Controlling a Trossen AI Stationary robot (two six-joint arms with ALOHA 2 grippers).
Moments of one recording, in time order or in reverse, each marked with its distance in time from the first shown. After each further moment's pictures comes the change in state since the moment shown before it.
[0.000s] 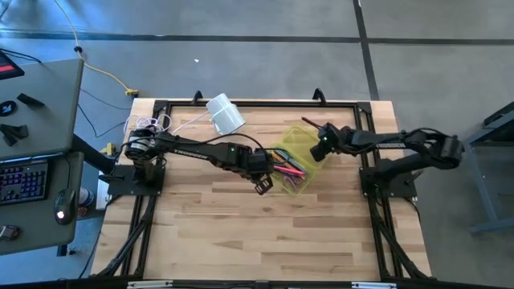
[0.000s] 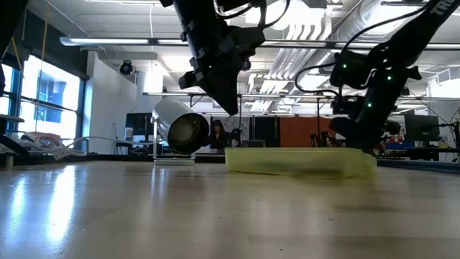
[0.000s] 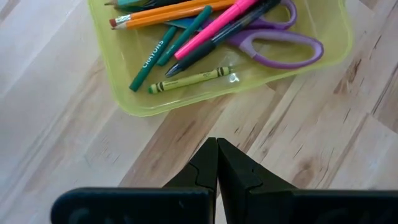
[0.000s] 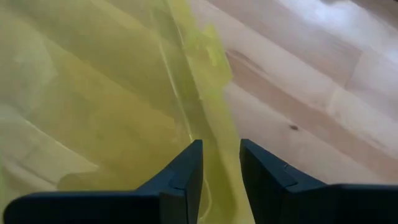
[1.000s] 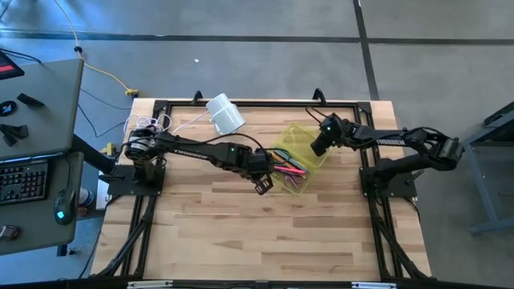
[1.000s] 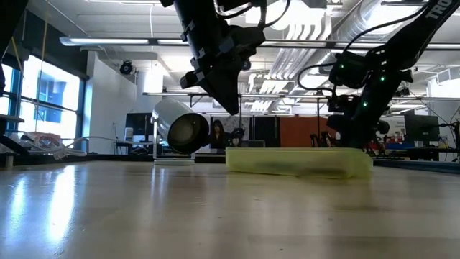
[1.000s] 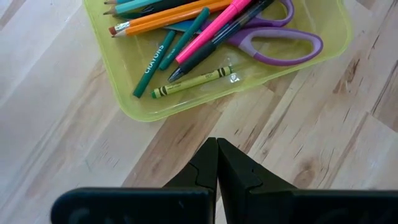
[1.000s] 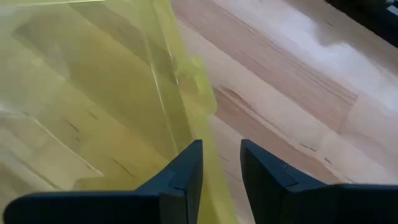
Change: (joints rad) left arm 0.000 0.000 0.000 0.007 -0.002 0.018; right arm -0.137 0.007 0.012 0.096 -0.102 -0.201
